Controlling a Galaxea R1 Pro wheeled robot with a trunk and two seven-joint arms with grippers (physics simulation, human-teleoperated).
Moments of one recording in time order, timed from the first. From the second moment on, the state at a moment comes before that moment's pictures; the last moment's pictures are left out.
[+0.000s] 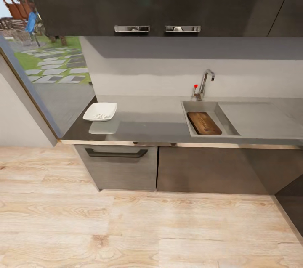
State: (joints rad) left arm 0.19 0.13 -0.21 -0.47 0.28 -0.34 0.20; right arm -0.36 -0.03 -0.20 -0.02 0.16 -0.48 -0.05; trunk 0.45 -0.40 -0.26
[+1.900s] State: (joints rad) left arm 0.19 0.05 -0.22 -0.12 0.28 -0.08 0.19; right arm -0.03 -0.05 -0.21 -0.02 0.15 -0.28 -0.05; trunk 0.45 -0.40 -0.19
